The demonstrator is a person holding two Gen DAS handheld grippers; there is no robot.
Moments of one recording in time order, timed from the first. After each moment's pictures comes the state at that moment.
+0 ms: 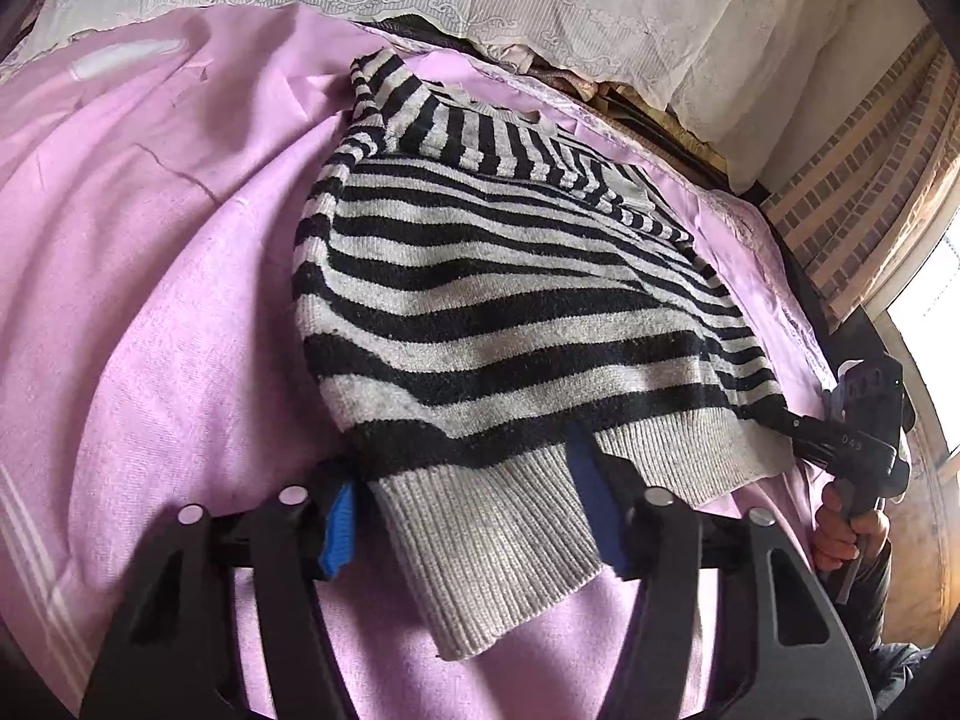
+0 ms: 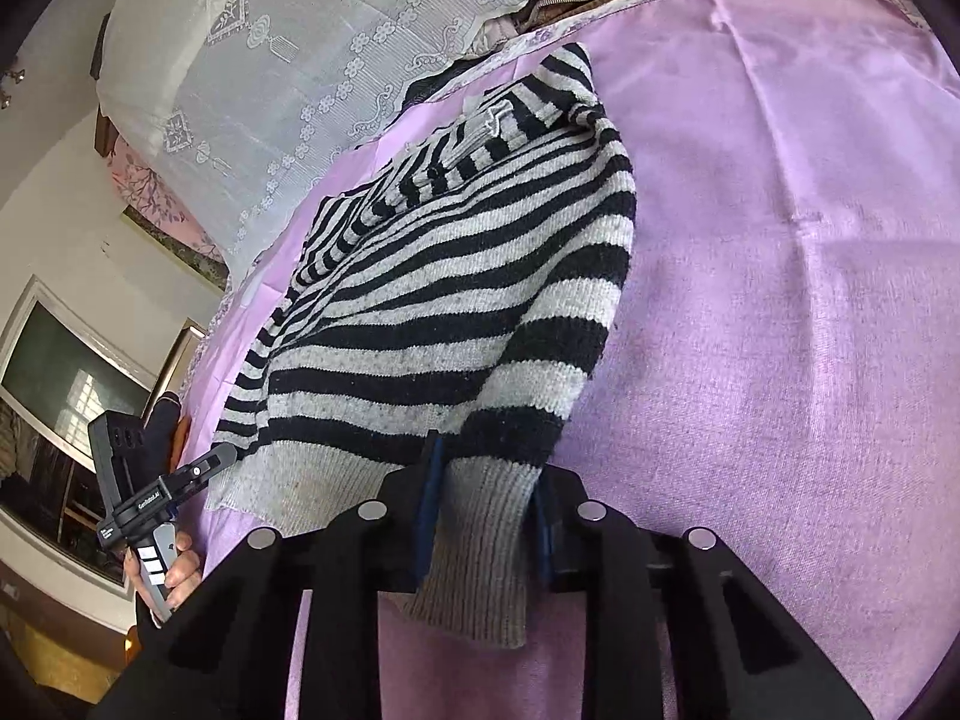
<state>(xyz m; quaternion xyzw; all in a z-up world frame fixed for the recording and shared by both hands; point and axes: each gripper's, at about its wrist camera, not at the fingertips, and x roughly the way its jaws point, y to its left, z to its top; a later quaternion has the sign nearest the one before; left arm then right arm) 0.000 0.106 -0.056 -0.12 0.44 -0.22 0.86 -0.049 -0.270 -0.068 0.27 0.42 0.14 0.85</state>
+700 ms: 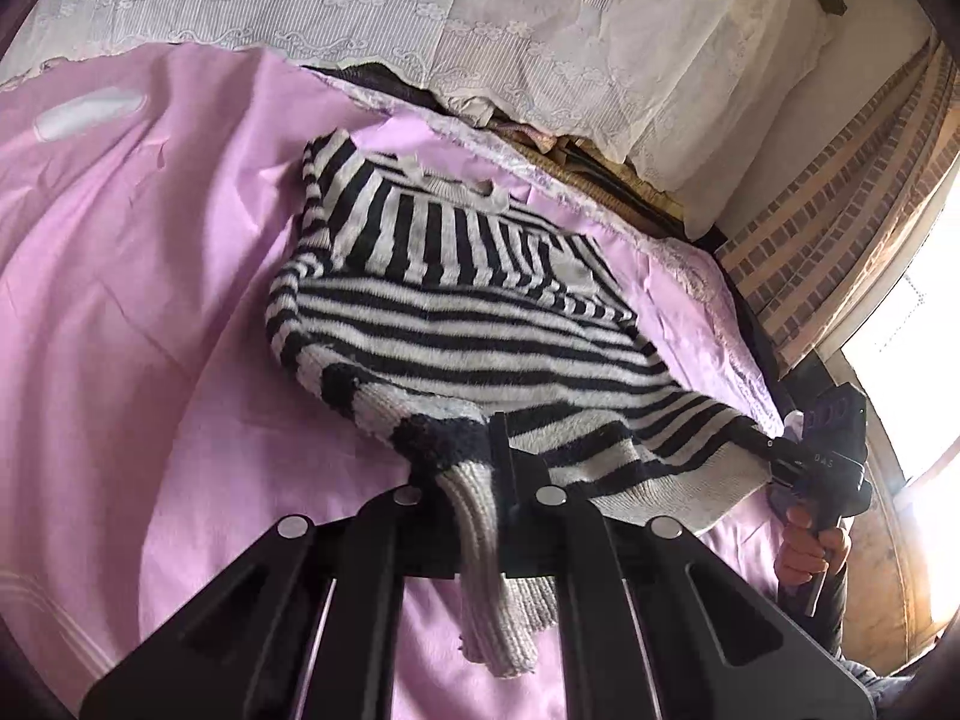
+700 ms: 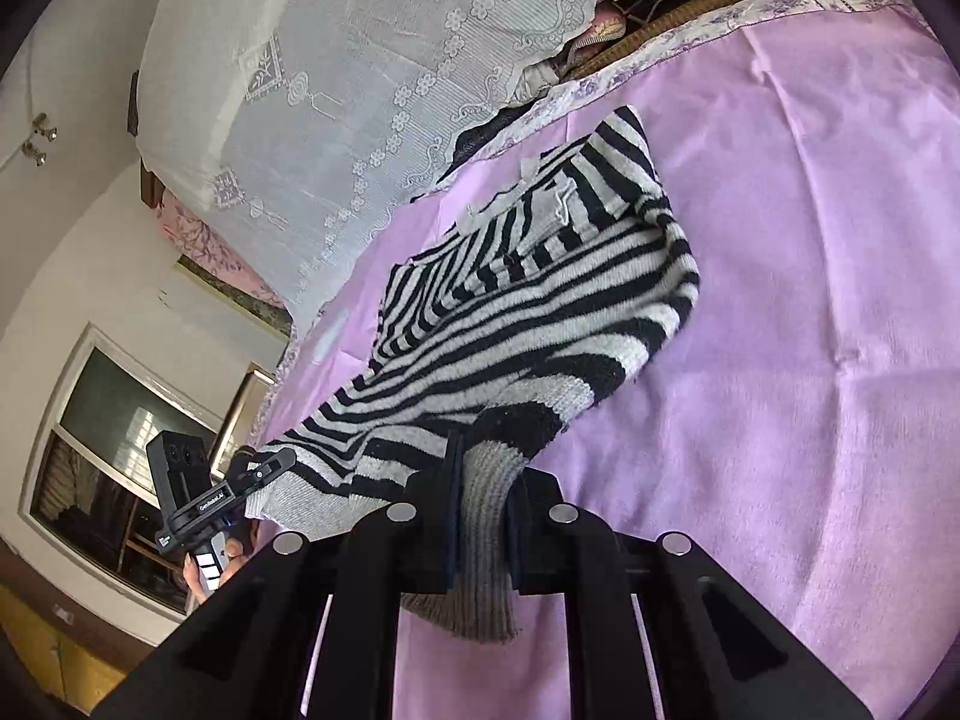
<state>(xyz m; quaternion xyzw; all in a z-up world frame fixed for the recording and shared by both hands) 0.039 0.106 0.007 -0.15 0.40 -0.26 0.86 -0.024 -0.294 -0.013 0.34 0.37 0.19 0.84</state>
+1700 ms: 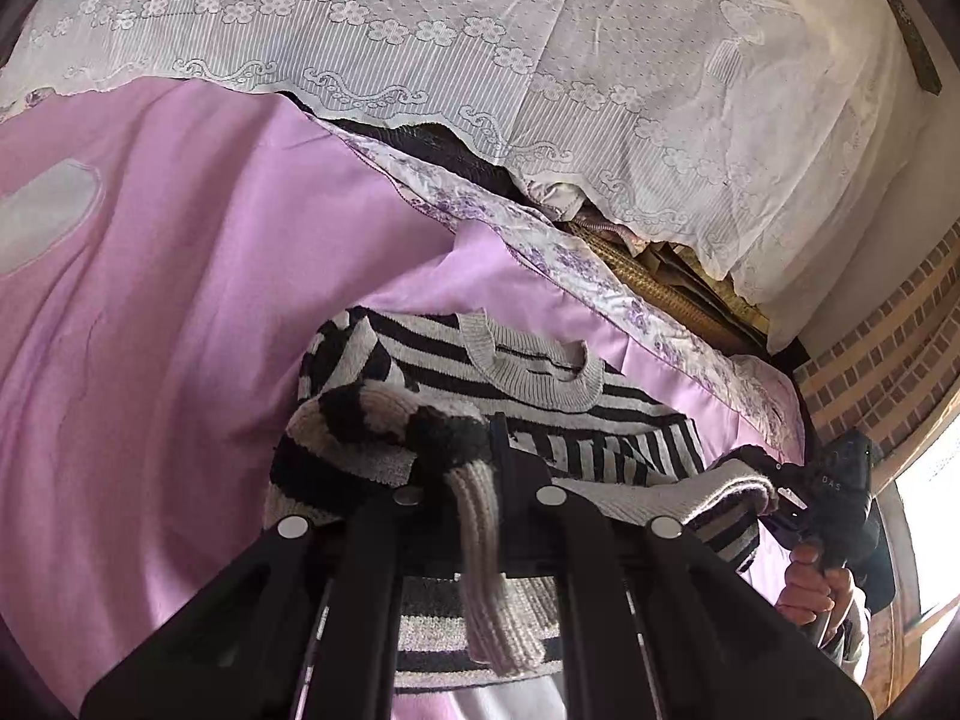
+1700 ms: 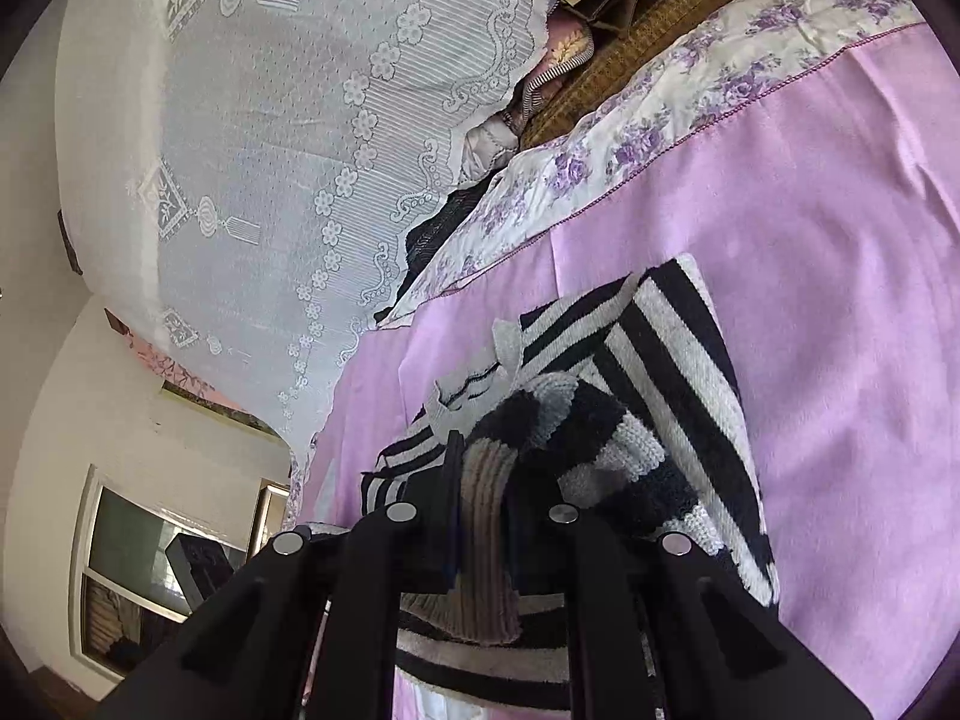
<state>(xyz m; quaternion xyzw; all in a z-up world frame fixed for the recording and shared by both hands) 0.255 0.091 0.022 -0.19 0.40 -0.18 0.88 0.223 -0.333 -0.018 0.44 0.36 0.14 0.81</state>
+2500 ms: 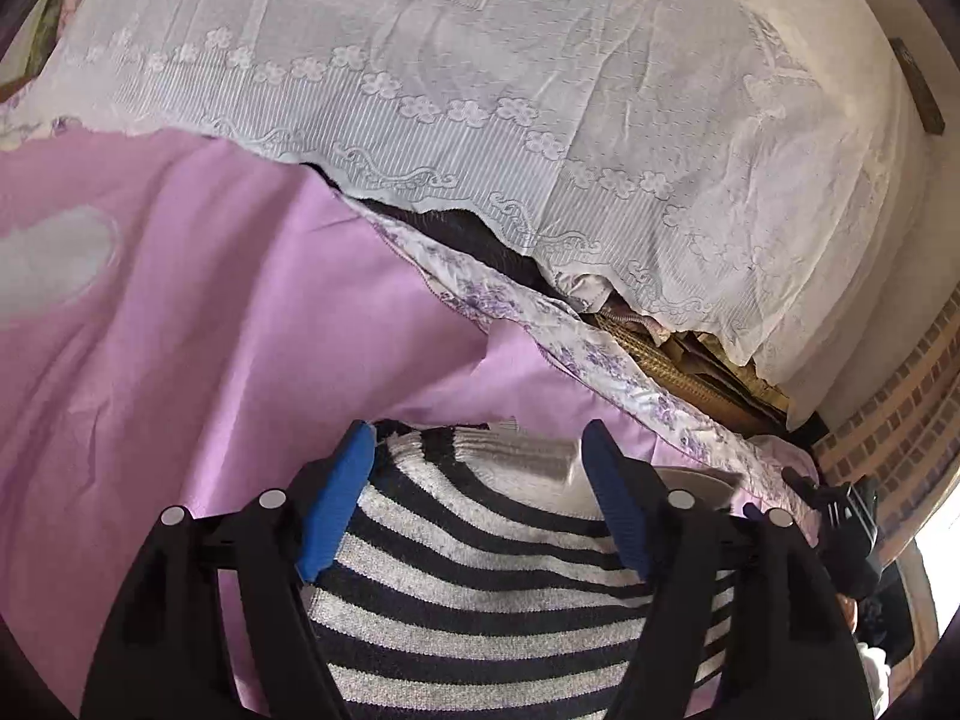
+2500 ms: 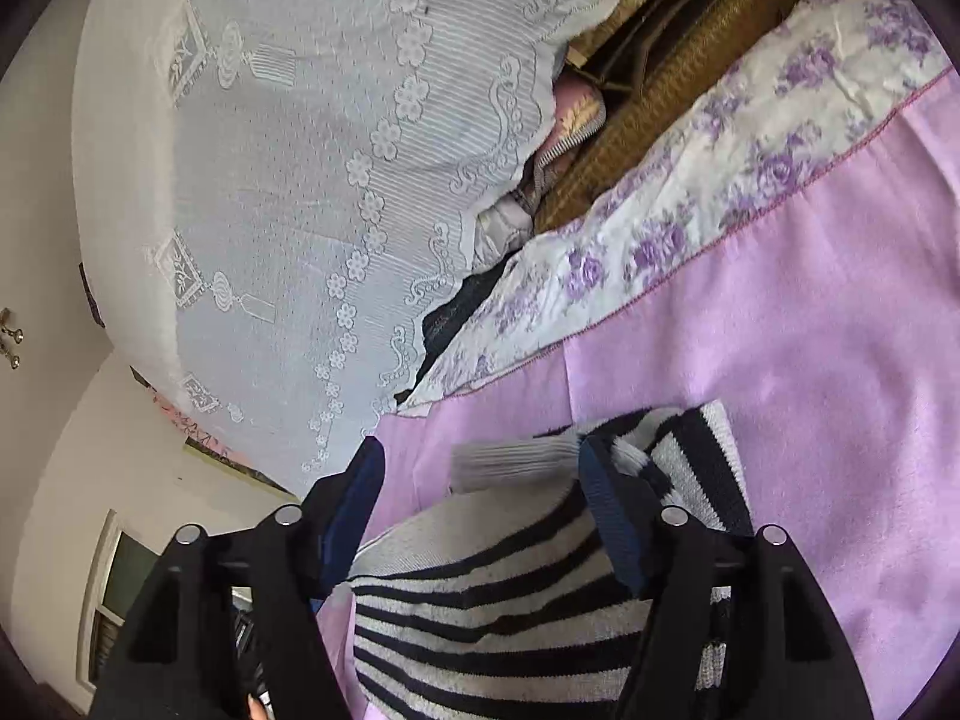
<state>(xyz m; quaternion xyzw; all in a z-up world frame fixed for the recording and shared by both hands) 0.272 0.099 0.028 -0.20 0.31 -0.15 0.92 0.256 -0.362 -0.017 0.47 0.27 0.13 0.83</state>
